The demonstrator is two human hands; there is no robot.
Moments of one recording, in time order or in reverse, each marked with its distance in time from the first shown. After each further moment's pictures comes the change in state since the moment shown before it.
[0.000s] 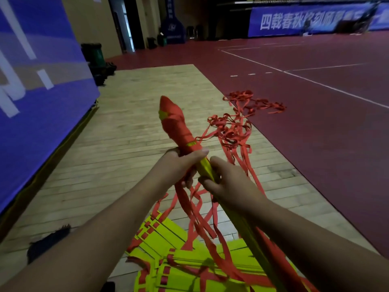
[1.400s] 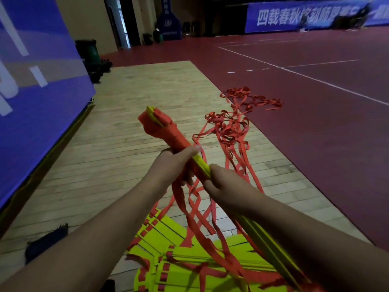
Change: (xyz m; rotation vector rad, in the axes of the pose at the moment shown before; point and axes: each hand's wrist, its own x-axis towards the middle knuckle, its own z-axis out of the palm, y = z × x) left_hand 0.000 -0.008 0.003 -0.007 0.134 -0.057; right_hand -0.003 -0.008 0.003 -0.116 -0.207 0.139
